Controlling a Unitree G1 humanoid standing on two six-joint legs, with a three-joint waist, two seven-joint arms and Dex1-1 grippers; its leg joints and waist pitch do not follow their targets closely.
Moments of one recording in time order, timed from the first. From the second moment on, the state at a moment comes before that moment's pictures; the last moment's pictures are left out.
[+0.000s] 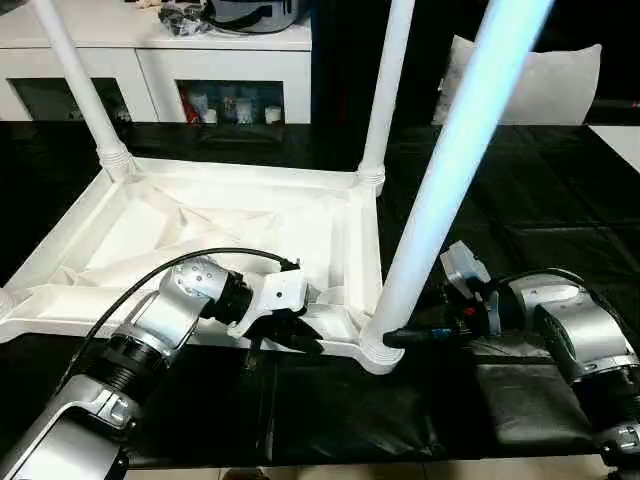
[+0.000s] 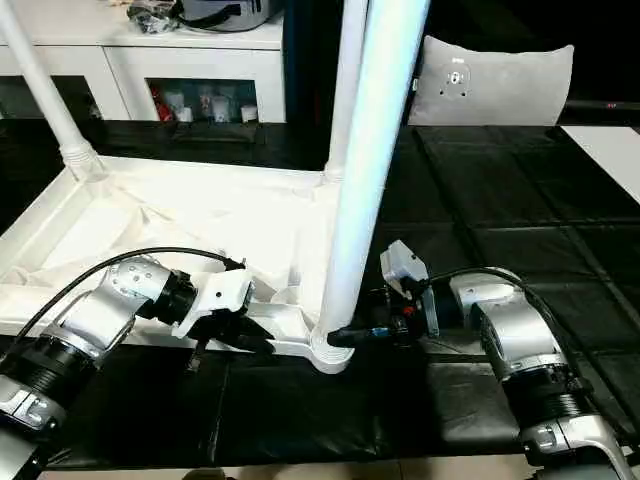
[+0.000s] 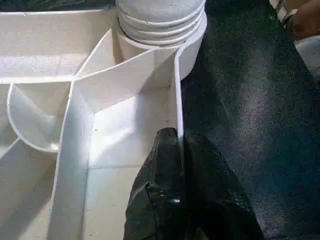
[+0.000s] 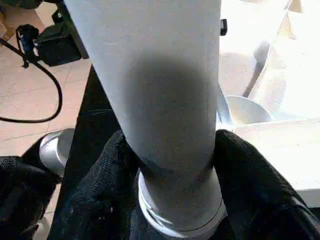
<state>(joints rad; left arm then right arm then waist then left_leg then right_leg) -0.57 0.45 -0.42 0.44 0.00 0.06 -1.41 -0.43 -0.52 0.18 0.34 0.29 0.22 1.50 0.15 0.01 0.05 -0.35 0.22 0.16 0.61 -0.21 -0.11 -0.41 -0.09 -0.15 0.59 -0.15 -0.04</state>
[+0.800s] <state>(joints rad) -0.59 0.15 -0.25 0.44 0.05 0.48 -0.78 -0.47 -0.14 -0.03 0.30 0.14 0.45 0.50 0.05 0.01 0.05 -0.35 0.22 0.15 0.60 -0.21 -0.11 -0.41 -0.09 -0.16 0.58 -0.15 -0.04</state>
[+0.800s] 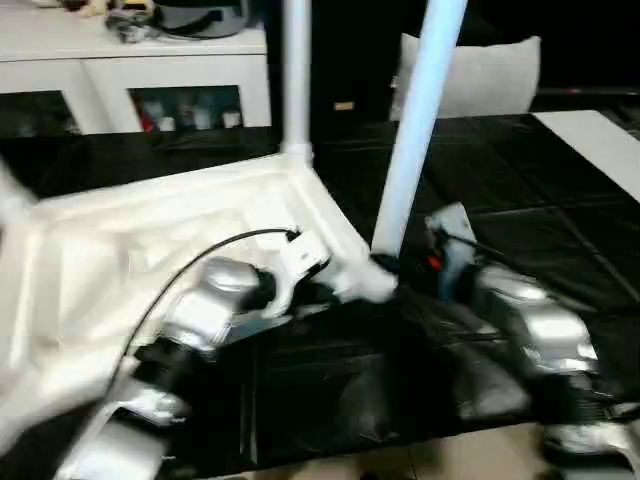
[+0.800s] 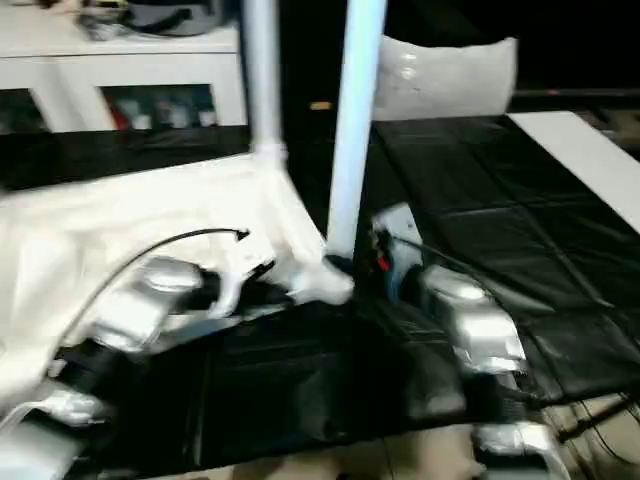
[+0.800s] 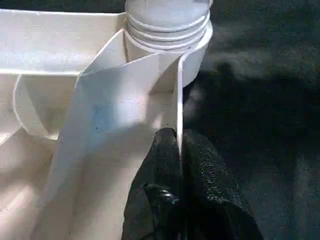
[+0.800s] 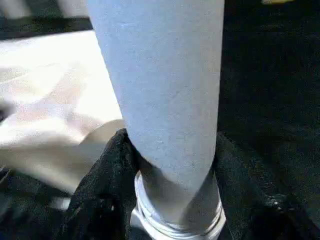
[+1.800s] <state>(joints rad) -0.57 0.37 -0.37 0.42 0.02 0.22 -1.16 -0.41 -0.46 0.05 0.32 0.25 0.26 1.15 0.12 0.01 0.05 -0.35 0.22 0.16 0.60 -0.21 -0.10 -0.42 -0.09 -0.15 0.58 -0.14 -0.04</state>
